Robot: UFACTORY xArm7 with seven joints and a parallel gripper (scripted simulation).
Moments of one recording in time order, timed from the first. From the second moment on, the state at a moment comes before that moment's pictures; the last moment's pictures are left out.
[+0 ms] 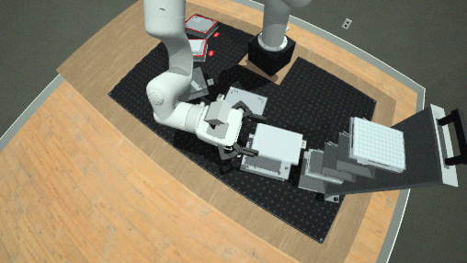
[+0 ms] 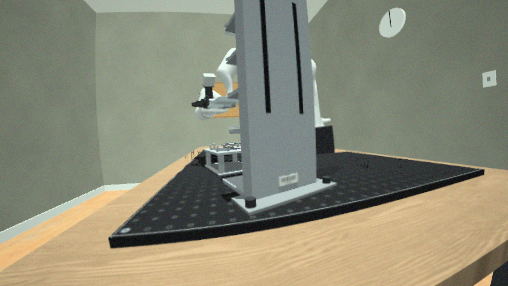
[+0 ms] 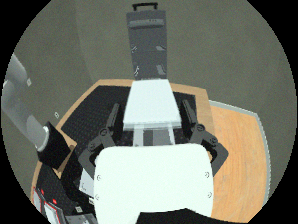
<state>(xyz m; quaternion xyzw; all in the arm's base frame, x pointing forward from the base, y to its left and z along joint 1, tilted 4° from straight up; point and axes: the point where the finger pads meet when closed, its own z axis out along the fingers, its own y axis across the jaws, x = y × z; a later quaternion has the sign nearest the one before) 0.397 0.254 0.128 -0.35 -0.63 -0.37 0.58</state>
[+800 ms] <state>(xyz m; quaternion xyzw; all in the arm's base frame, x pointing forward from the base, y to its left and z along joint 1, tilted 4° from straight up) 0.400 0.254 0.095 -0.35 -0.63 -0.37 0.58</state>
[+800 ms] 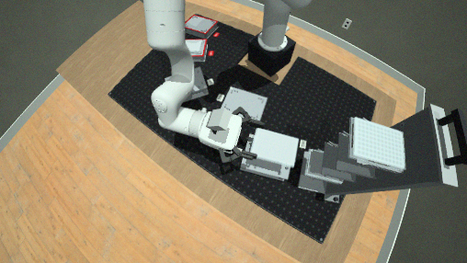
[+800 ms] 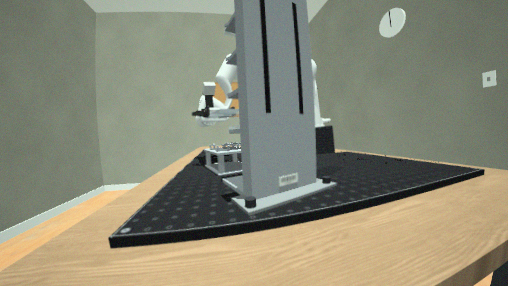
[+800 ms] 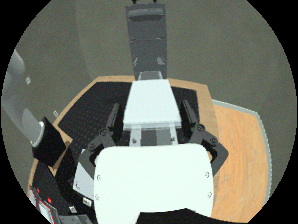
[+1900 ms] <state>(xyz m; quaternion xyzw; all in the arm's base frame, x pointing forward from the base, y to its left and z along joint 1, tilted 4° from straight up) 0.403 0.254 0.047 -0.35 -0.63 -0.38 0.58</state>
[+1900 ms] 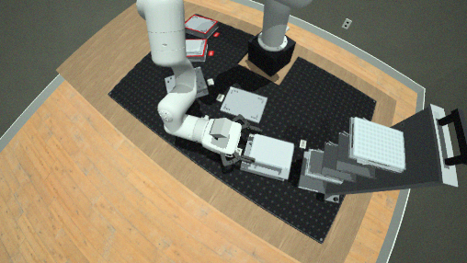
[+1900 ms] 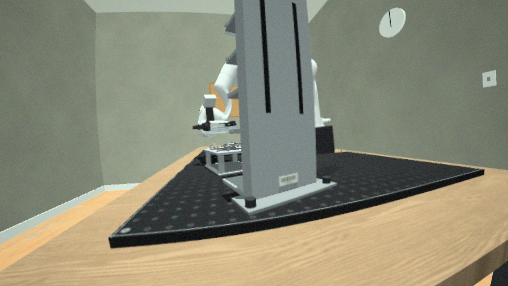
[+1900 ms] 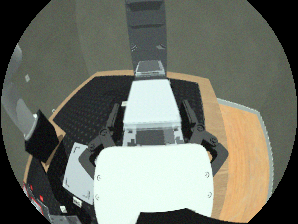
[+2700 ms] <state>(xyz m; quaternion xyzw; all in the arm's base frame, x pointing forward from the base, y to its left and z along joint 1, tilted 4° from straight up) 0.405 0.253 0.014 -0.35 -0.63 -0.37 0.58</state>
